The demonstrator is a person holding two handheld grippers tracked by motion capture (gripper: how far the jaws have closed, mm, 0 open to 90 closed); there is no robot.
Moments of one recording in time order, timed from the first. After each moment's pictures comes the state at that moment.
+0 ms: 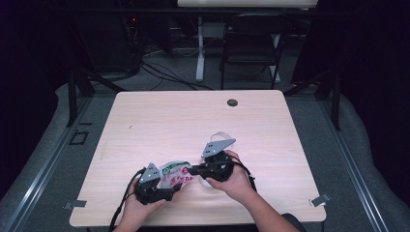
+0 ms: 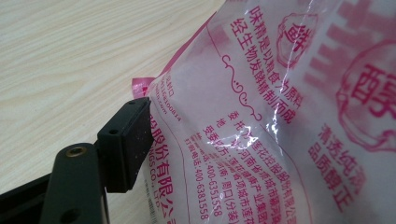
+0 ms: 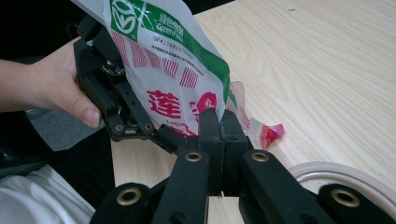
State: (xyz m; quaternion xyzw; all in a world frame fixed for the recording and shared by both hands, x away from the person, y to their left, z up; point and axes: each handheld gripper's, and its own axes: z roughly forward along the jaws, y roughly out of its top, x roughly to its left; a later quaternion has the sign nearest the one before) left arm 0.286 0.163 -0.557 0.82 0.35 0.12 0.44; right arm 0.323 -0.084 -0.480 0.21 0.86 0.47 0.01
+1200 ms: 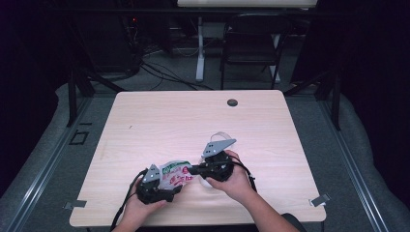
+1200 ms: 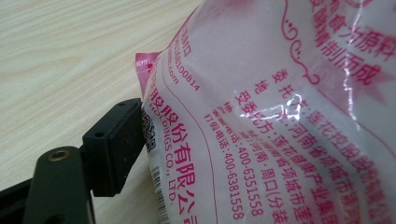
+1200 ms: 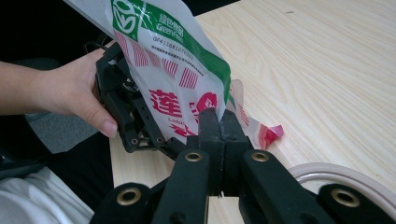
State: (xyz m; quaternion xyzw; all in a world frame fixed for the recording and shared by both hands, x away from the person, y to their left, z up) left arm 0.295 0.165 -0.577 0.83 0.36 0.11 0.42; right arm 0.322 -0.085 -0.481 0.21 0.86 0.47 0.02
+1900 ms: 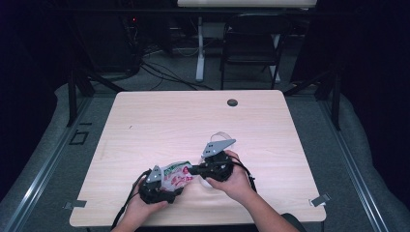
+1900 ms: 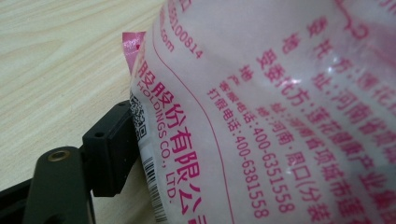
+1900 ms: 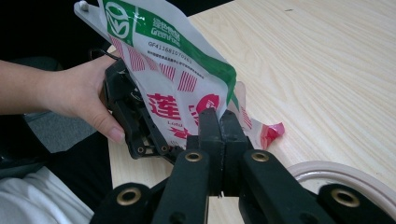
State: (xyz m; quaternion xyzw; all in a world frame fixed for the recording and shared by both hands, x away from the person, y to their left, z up) left arm 0.300 0.161 -0.589 0.84 0.35 0.10 0.40; right arm 0.323 -0.084 -0.482 0.21 0.86 0.47 0.02
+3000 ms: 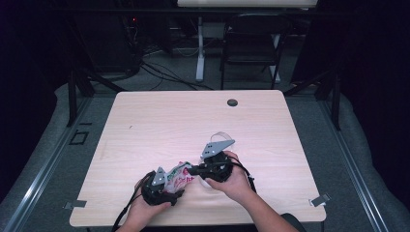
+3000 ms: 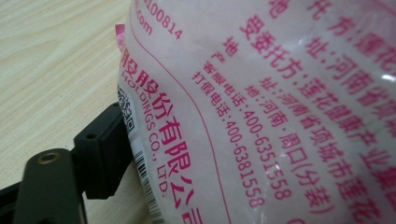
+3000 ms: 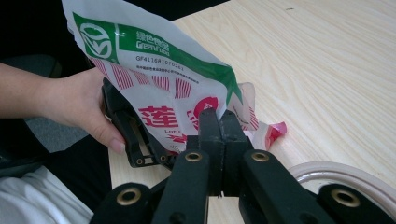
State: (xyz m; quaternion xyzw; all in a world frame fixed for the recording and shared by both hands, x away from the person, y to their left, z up) left arm 0.296 0.153 -0.589 0.86 0.33 0.13 0.36; right arm 0.322 -0.083 -0.483 0.21 0.86 0.46 0.02
